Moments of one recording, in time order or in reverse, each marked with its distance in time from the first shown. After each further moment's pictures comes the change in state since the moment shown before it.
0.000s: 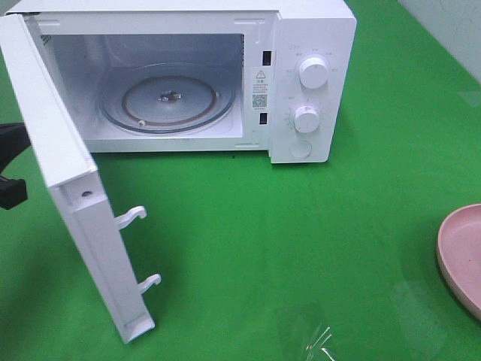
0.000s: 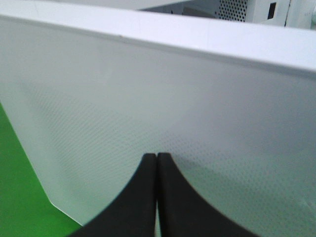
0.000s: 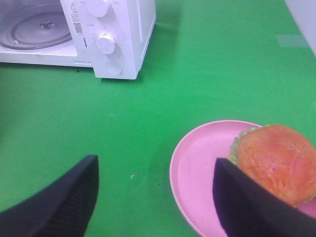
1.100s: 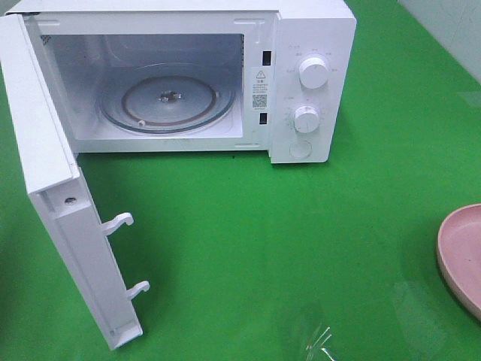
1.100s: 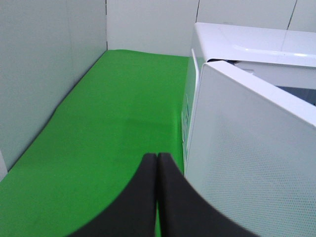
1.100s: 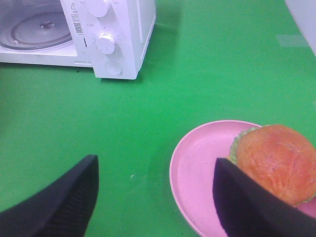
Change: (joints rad) left arm 0.122 -0.663 0.057 -0.557 0.559 0.175; right arm 0.000 0.000 0.000 0.000 0.000 0.000
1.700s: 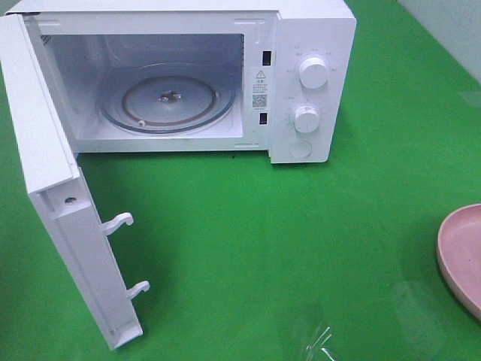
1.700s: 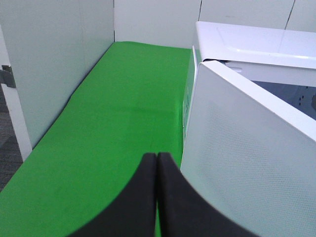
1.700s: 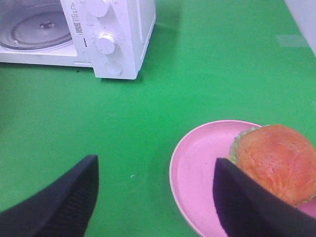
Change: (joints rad) left arm 0.000 -0.393 -0.147 -0.008 0.591 0.000; right arm 0.000 0.000 0.000 0.000 0.000 0.000
